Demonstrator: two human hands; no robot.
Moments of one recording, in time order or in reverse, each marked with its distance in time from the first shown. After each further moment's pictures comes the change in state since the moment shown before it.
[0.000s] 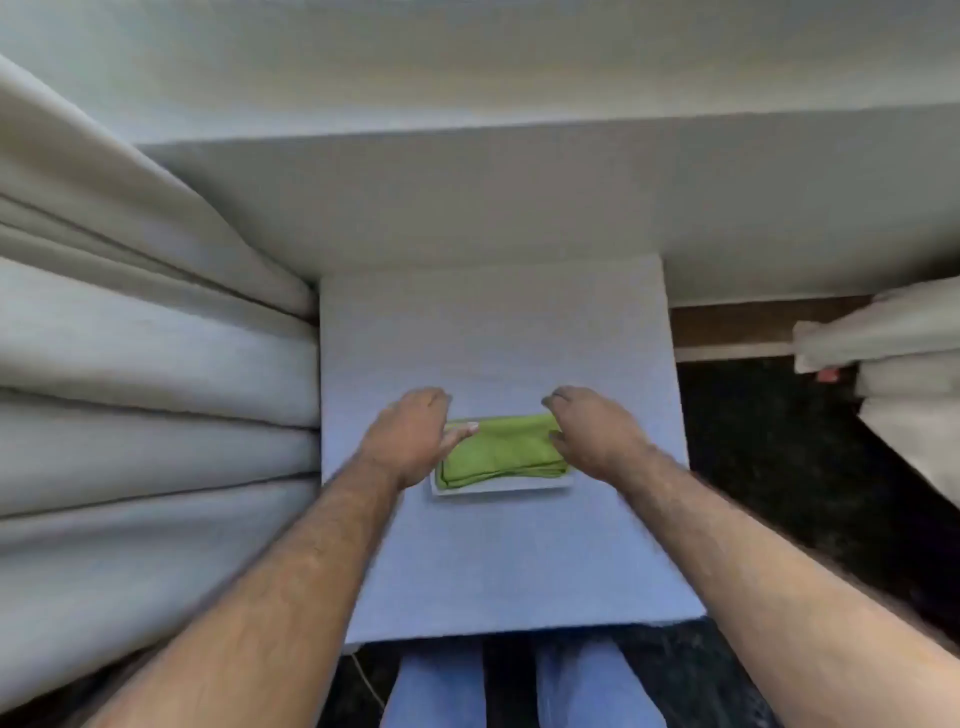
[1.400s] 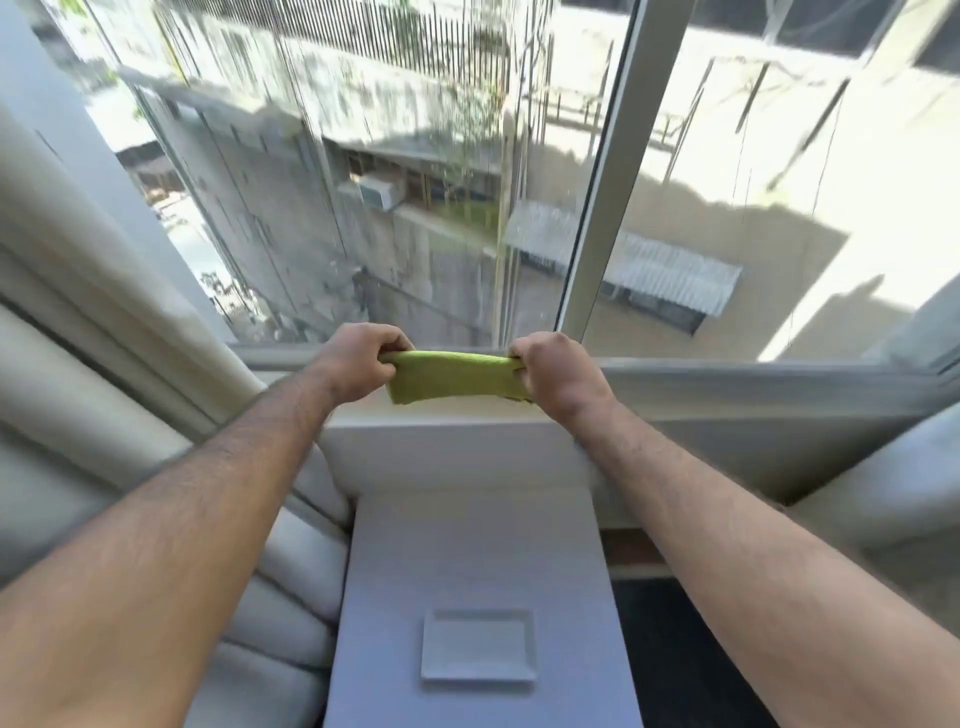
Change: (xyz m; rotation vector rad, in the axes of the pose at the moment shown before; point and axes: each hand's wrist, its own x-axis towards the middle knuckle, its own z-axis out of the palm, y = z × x) left_hand -0.197 0.057 -0.434 -0.257 0.677 0.108; right_hand -0.211 -0.107 -0.414 -0.088 0.850 -0.123
